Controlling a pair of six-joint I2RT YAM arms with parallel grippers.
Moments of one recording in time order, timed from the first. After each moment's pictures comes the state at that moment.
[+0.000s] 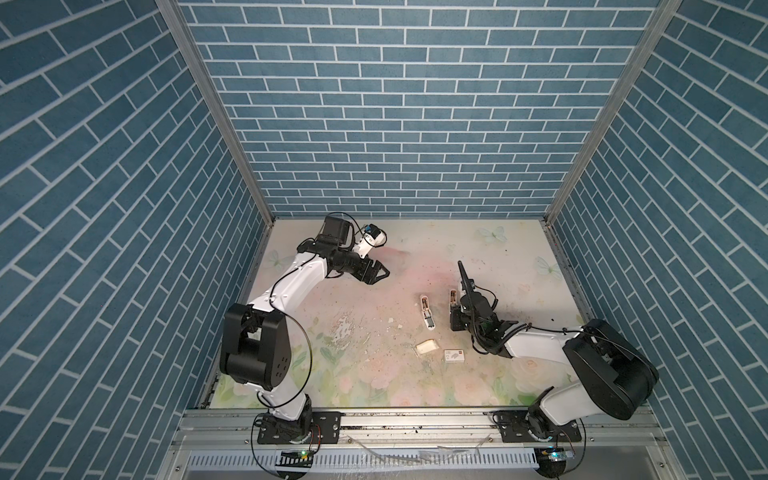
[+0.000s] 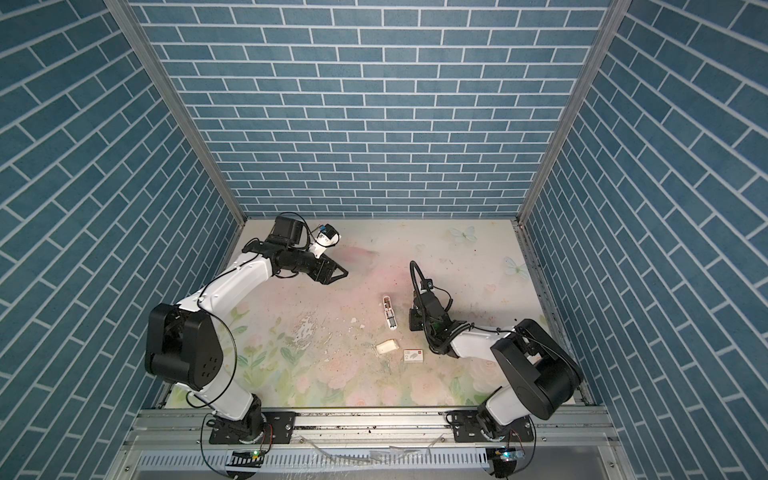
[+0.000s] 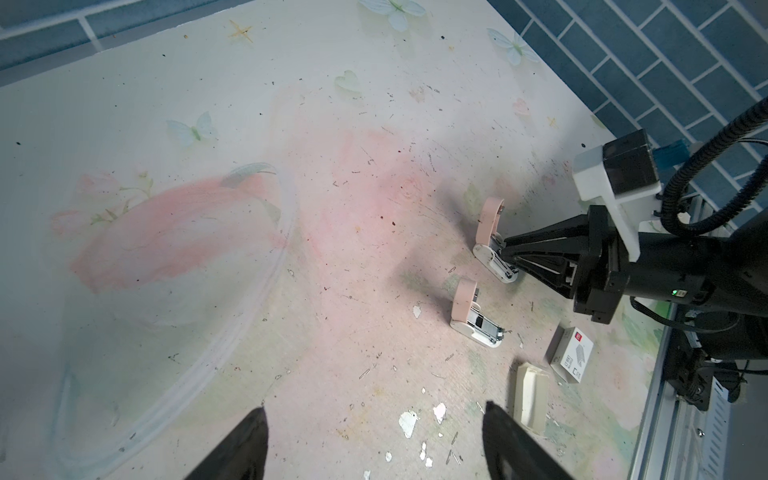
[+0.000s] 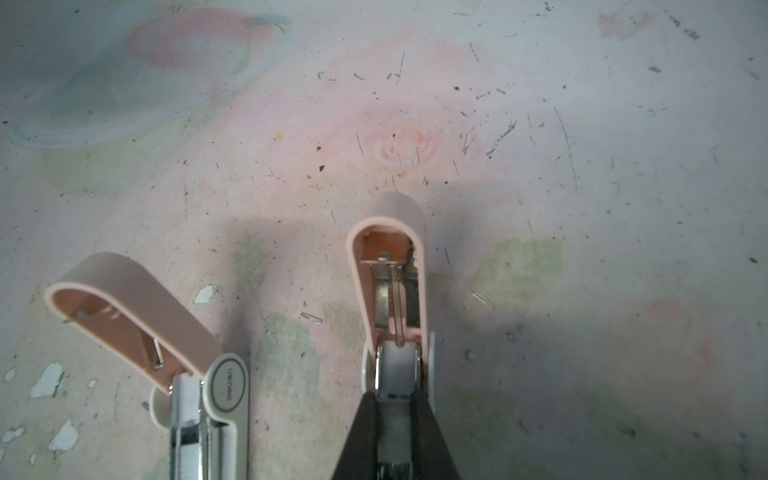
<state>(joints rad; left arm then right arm) -0.25 1.65 1.33 -0.64 0.61 0.27 0.70 1.50 0.51 0.26 0.20 0.45</state>
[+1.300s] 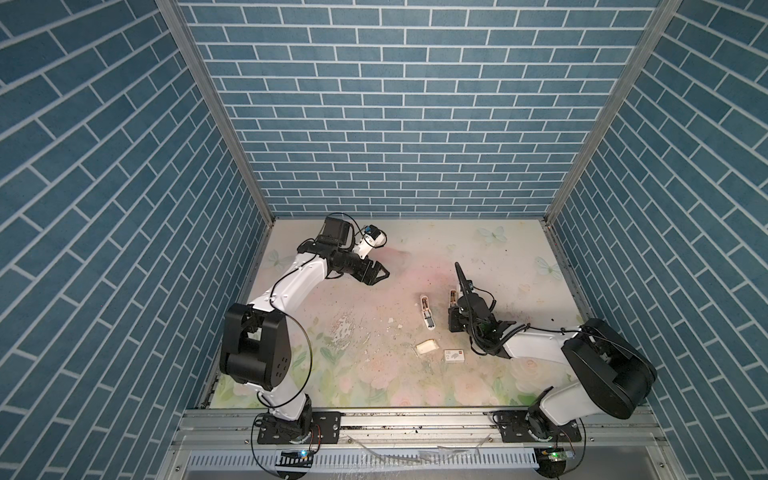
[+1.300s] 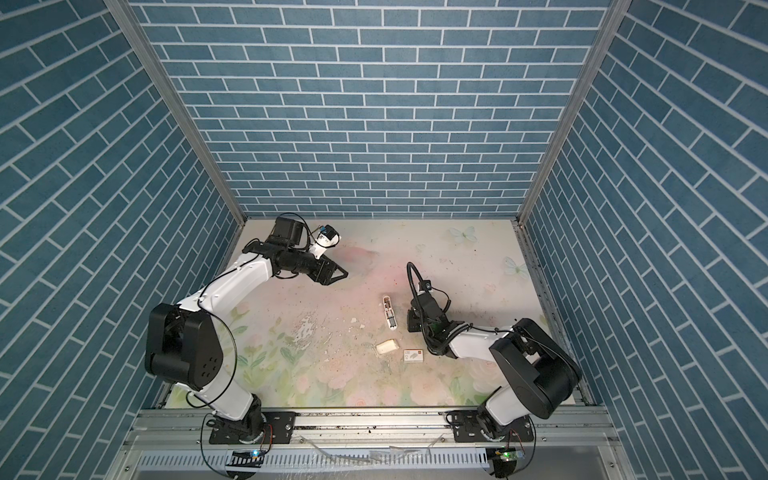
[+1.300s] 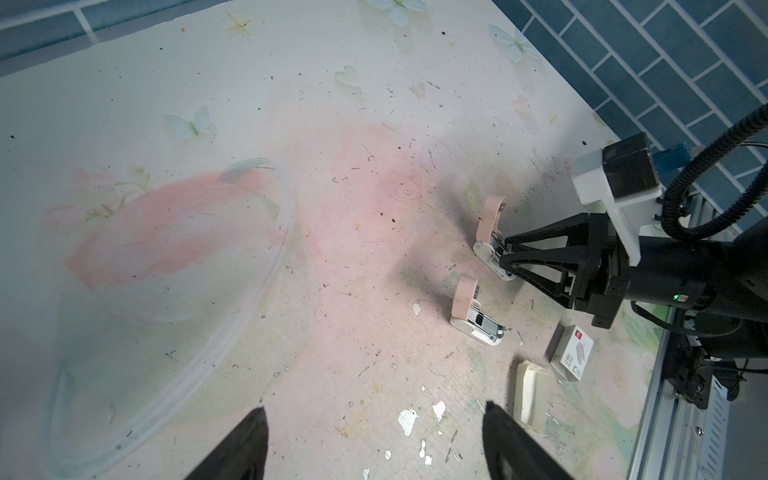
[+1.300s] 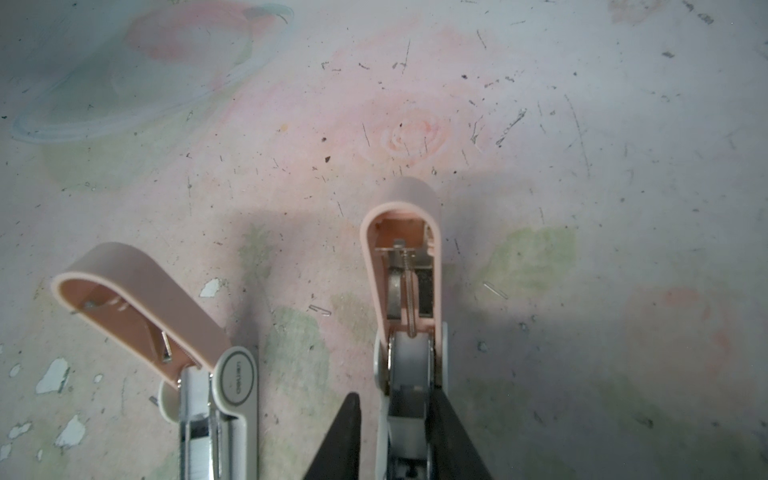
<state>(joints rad) -0.25 1.65 1.33 -0.64 0.61 0.27 0.72 1.50 0.52 0.23 0.21 0.47</state>
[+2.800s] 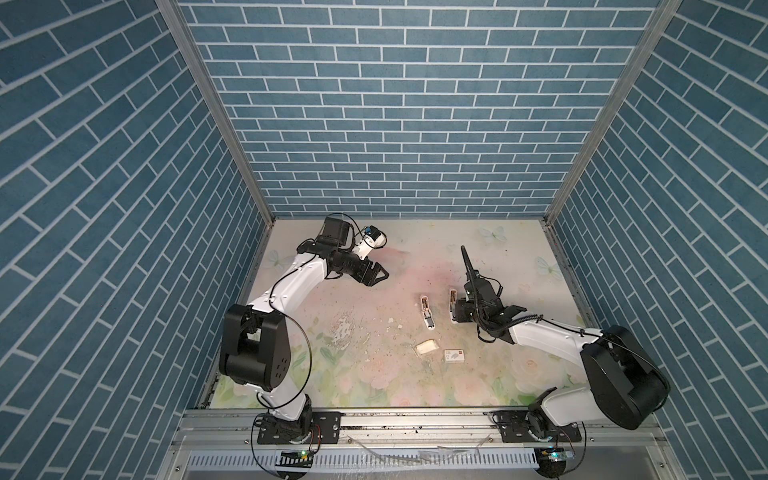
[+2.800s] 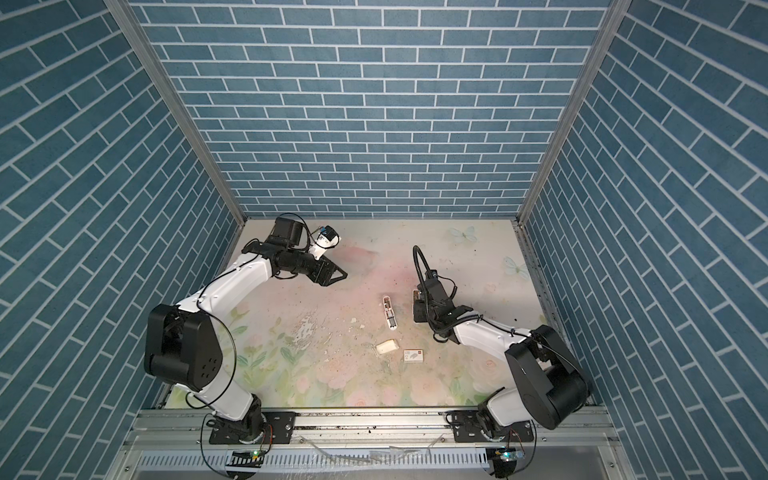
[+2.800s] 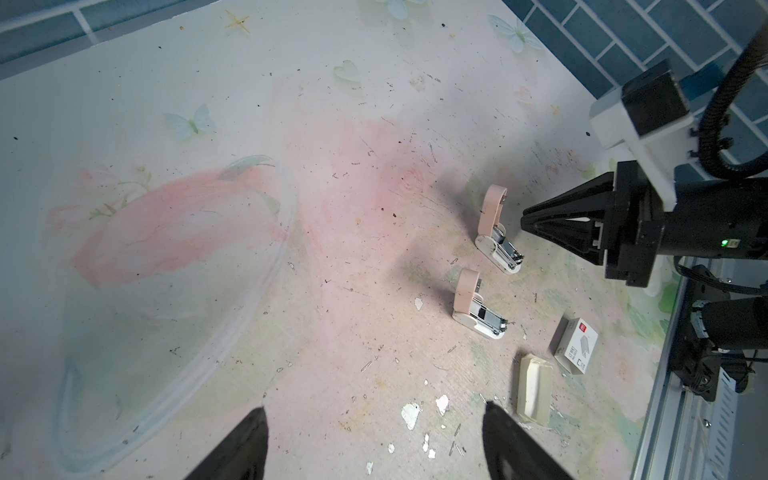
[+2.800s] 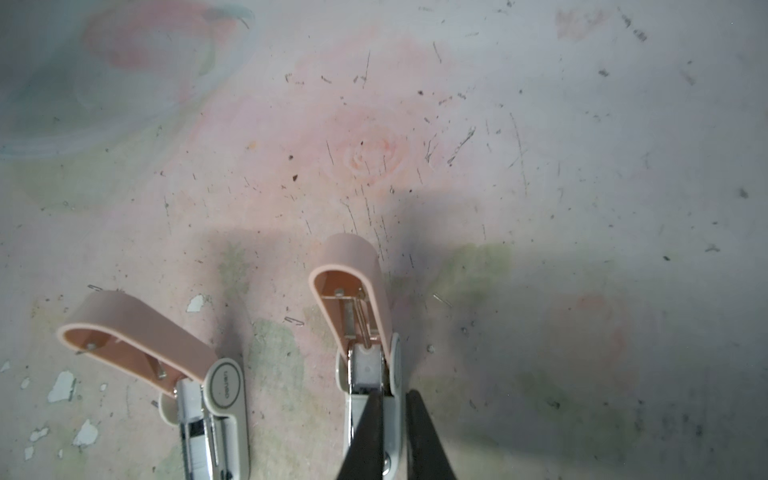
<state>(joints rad) -0.25 1.65 1.33 -0.65 0.61 0.30 0.62 1.45 0.66 -0.07 0.14 0.44</state>
